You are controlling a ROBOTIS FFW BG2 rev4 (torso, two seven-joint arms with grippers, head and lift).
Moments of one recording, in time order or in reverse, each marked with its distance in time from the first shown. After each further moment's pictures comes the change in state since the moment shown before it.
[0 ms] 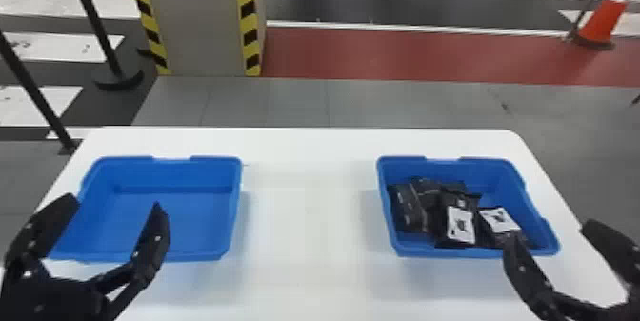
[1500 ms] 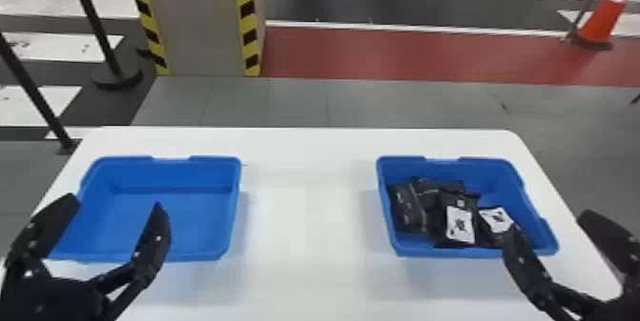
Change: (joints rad) left arm -0.003 -0.002 -0.004 0.000 -0.004 0.003 0.000; right arm -0.024 -0.001 0.002 0.027 0.016 -0.049 0.007
